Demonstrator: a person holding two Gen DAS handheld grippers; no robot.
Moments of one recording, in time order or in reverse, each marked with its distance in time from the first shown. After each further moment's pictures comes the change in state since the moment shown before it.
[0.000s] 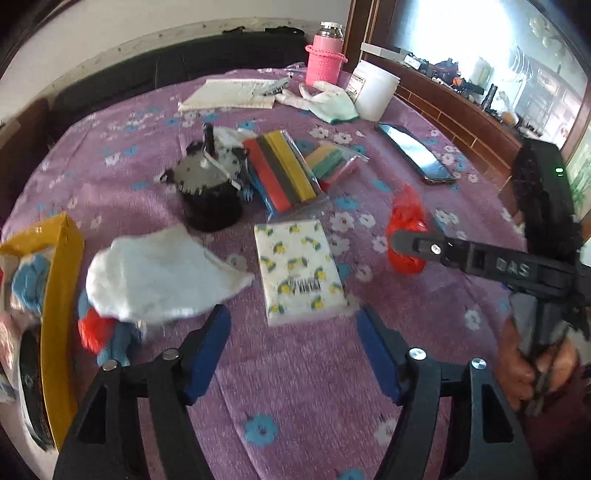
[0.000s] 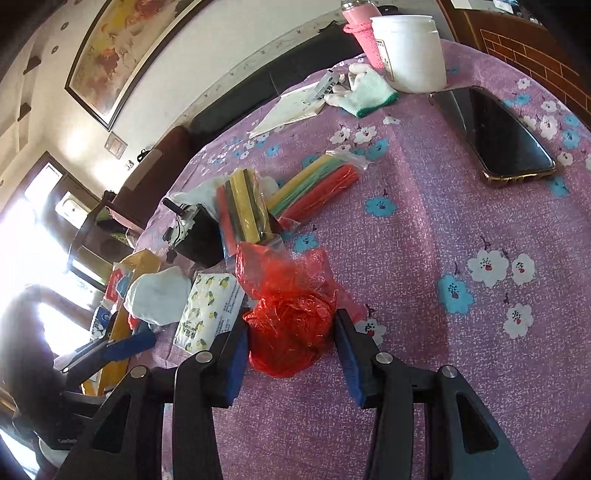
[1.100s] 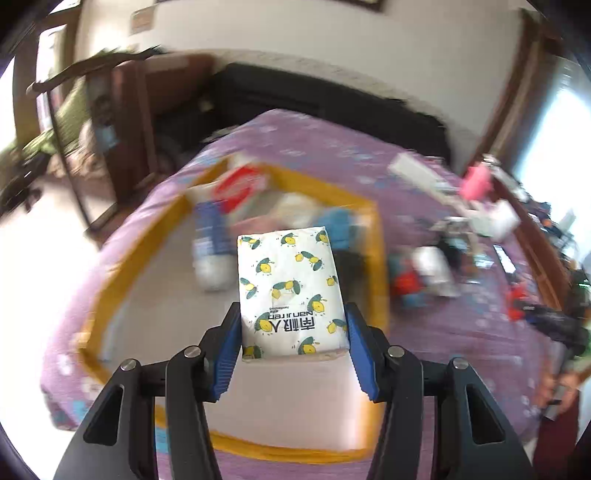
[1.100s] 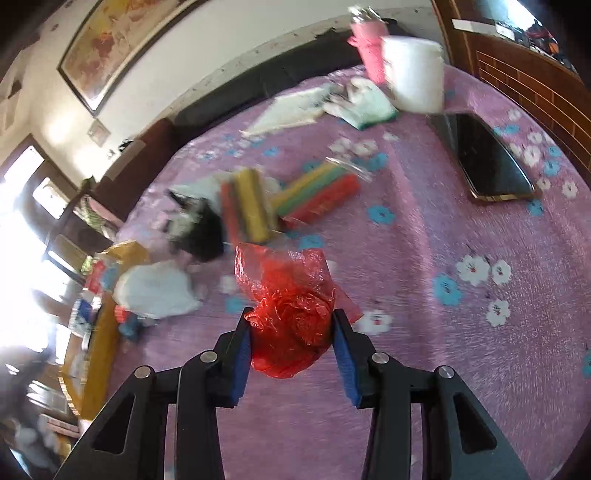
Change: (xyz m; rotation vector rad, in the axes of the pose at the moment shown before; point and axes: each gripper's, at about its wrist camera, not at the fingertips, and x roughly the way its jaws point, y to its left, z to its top) left arm -0.163 0.223 -0.136 -0.522 -0.211 0.232; right arm -0.018 0.050 -0.002 -0.075 -0.015 -0.106
